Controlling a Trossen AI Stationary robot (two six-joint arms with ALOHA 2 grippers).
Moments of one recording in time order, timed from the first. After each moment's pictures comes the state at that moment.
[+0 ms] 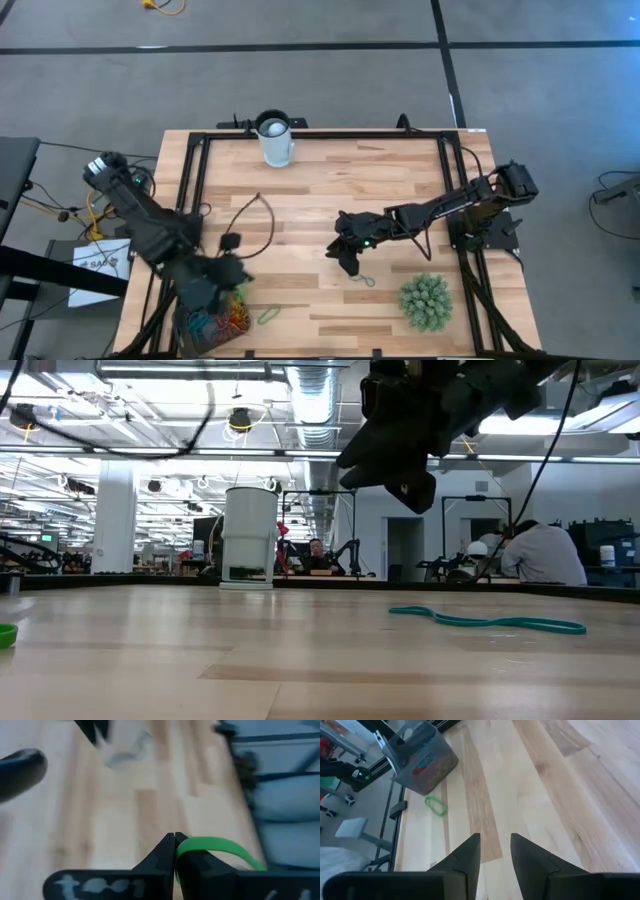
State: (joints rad) left arm -0.80 1.23 1.11 -0.78 -0.46 -0.56; right arm 0.20 1.63 0.89 0.15 -0.06 0.57
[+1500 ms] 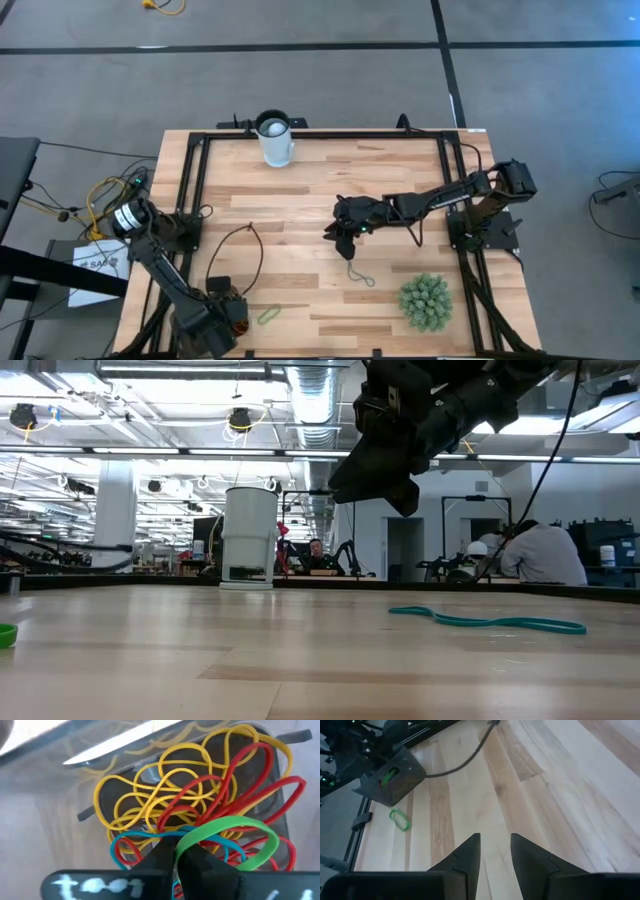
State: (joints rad) left arm -0.97 1.80 1.11 -0.89 -0.02 -1.05; right arm 0.09 1.63 0.89 0.14 -0.05 0.43
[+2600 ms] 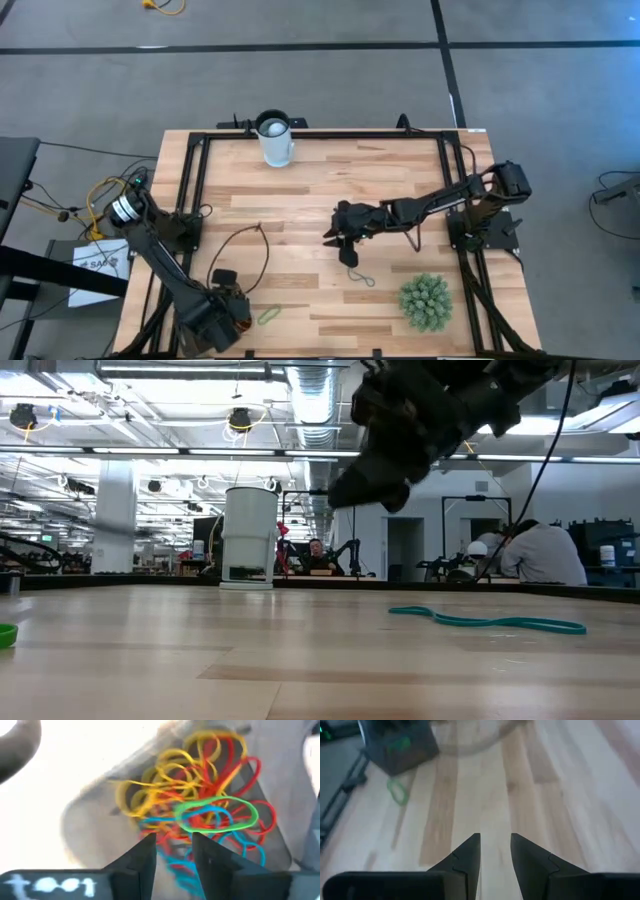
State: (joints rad) left arm -0.91 1.73 1.20 -1.08 -0.02 -0.80; right arm 0.13 1.67 0.89 0.17 -0.05 0.19
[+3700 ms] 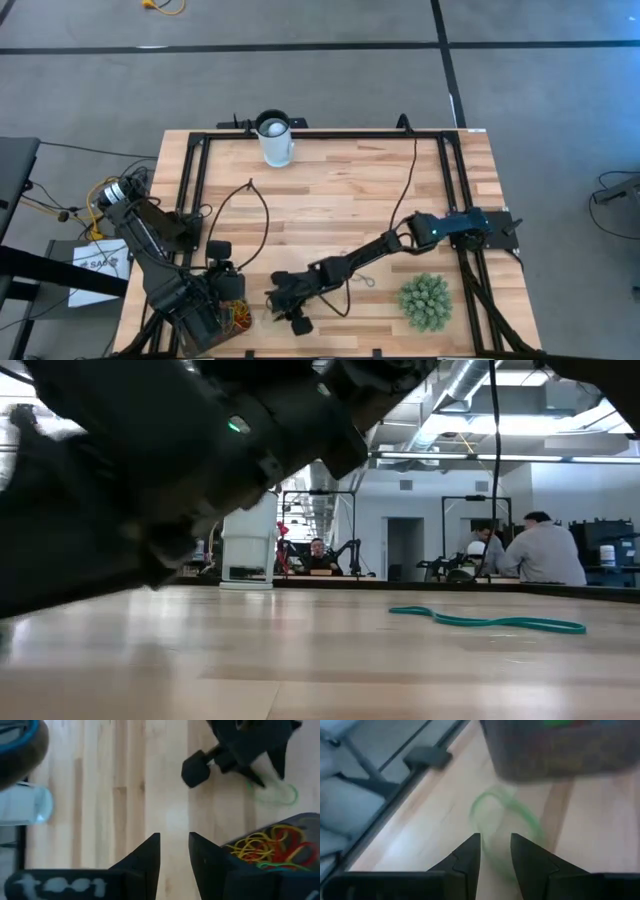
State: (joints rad) left arm -0.91 1.60 1.46 -1.45 -0.55 -0.85; right arm 0.35 2.52 1.85 0.02 -0.25 0.02
